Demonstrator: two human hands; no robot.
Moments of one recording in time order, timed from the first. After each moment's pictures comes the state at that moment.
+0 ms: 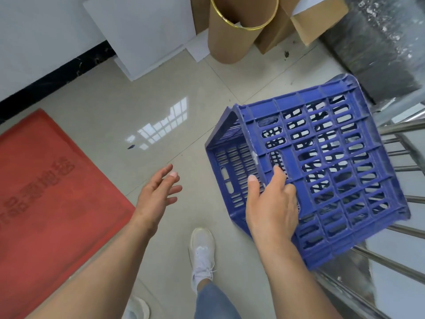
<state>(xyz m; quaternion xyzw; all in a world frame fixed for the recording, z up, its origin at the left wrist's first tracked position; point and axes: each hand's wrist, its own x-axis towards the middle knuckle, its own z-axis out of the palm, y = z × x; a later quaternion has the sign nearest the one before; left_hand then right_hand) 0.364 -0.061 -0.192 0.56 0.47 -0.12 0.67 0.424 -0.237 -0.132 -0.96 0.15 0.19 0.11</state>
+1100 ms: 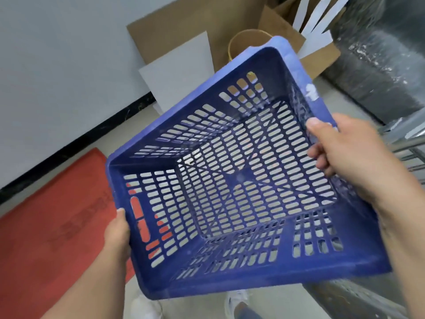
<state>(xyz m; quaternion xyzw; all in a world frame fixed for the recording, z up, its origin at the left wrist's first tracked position) 0.264 0.077 -0.216 0.45 0.69 0.01 0.57 0.483 -0.221 0.005 -0.90 0.02 0.16 0.40</state>
